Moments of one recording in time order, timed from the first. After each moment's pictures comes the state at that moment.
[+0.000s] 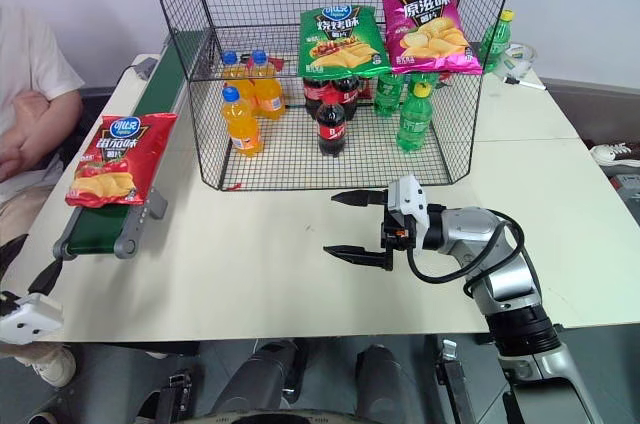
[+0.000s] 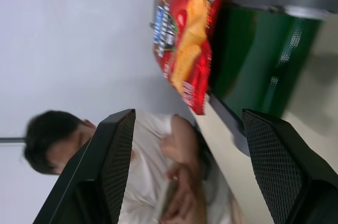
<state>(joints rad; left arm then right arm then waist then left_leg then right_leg) 0.50 0.77 0.59 0.27 0.63 -0.81 0.14 -0.29 -0.56 0.10 -0.08 0.48 0.15 1.22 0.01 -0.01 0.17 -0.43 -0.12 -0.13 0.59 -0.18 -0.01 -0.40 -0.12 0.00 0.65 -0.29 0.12</state>
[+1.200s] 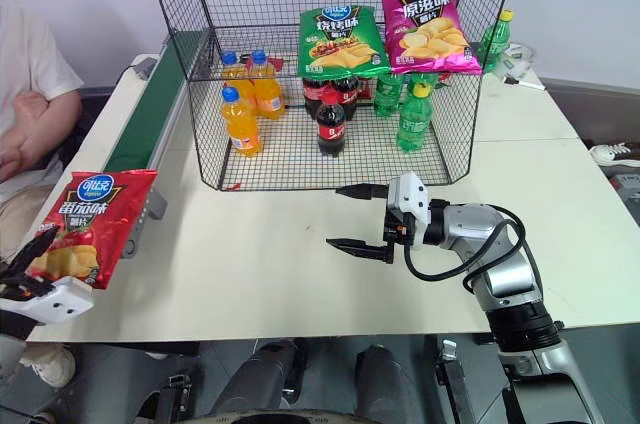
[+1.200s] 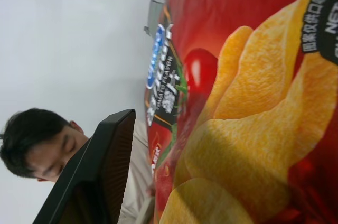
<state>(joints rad) 0.34 0.82 0.36 0.37 0.60 -0.73 0.24 -0.31 -0.56 0.09 -0.05 0.43 0.10 1.19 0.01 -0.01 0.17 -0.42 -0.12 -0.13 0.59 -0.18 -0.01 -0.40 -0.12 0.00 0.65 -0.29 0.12</state>
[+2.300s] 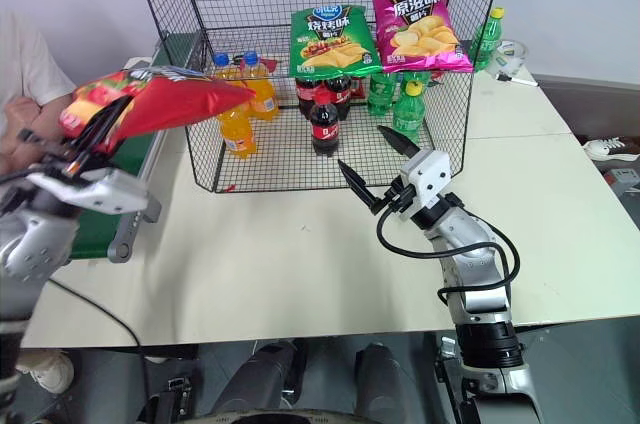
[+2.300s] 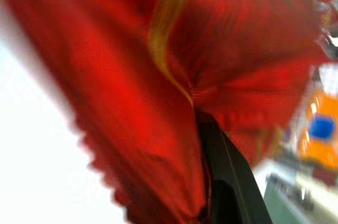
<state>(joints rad) -0.28 0.70 0.15 -0.07 0.51 -0.53 0.00 -0.24 -0.30 0.00 -0.12 0.26 -0.12 0.63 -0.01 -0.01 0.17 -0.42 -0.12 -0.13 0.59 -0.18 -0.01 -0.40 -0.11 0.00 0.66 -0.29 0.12</state>
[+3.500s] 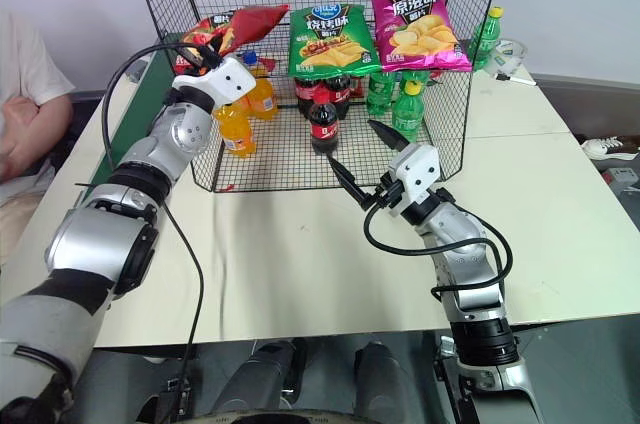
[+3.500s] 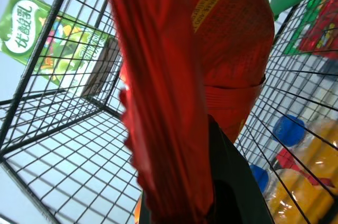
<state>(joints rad) -1.20 0.40 -0.23 1.23 0.66 -0.40 0.37 -0.26 -0.31 0.02 -0.16 0.25 -0.07 0.59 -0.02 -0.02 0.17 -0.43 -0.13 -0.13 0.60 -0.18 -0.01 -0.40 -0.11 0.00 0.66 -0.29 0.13</state>
